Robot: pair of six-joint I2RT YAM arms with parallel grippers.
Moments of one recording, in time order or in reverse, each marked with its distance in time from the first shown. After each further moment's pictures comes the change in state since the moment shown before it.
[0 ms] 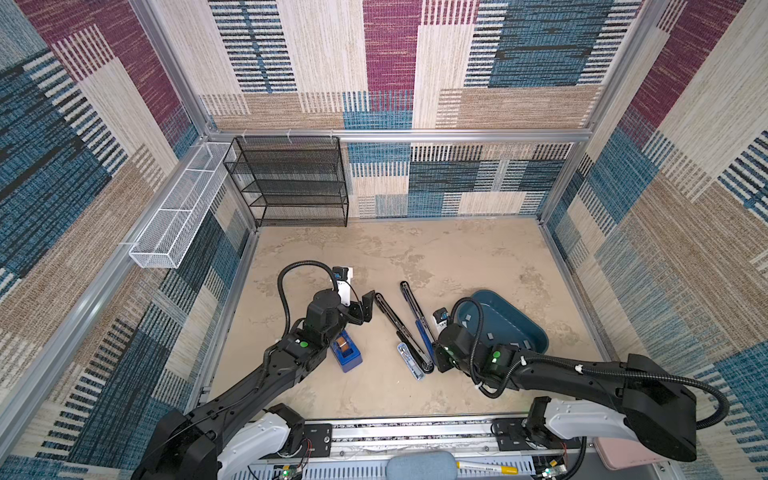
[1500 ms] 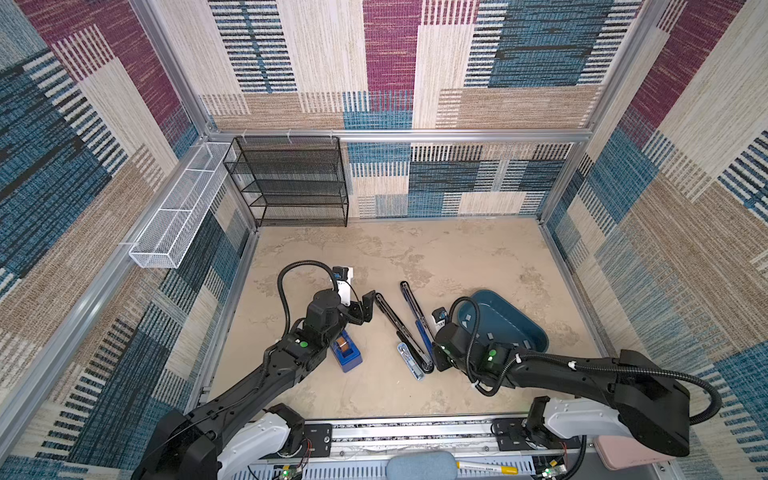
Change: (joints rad) left arm 0.000 0.000 0.001 0.000 0.007 -0.003; right arm 0.000 0.045 0.024 -0.014 0.024 0.010
